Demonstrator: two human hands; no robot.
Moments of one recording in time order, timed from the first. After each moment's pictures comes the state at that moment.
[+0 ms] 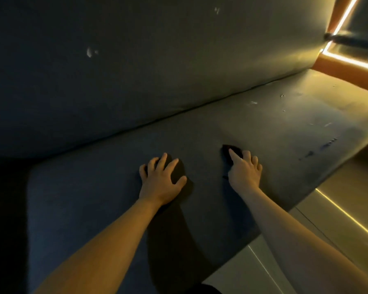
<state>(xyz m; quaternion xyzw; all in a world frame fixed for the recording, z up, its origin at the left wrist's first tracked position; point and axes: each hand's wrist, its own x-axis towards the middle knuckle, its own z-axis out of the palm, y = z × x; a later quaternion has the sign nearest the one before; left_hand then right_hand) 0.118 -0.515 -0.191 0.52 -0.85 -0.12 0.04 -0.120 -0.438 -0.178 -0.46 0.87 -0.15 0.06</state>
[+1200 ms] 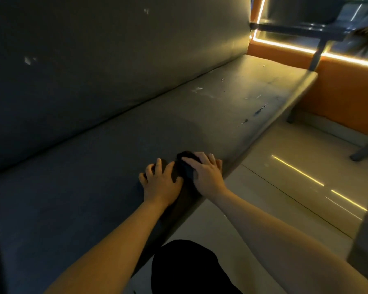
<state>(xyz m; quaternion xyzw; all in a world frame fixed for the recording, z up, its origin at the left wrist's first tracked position) 0.059 -0.387 -0.178 0.46 -0.87 -0.16 0.00 -0.093 -0.309 -0.193 -0.57 0.79 -0.24 0.02</state>
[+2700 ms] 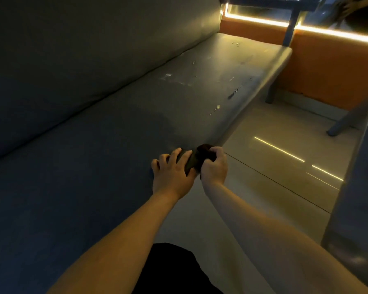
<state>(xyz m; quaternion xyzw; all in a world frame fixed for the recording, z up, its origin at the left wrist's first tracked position) -0.055 -0.341 -0.200 0.36 -0.93 -0.07 0.03 -0.161 -0.282 -0.222 -0.07 0.78 -0.61 0.15</state>
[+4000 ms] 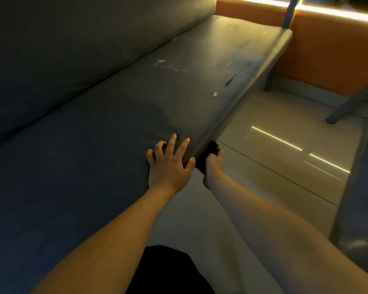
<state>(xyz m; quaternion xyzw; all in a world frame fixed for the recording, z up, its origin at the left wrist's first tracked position) -0.063 -0.348 -0.216 0.36 -0.93 -0.05 0.05 -0.183 -0.296 -0.267 0.09 0.60 -0.72 0.33</state>
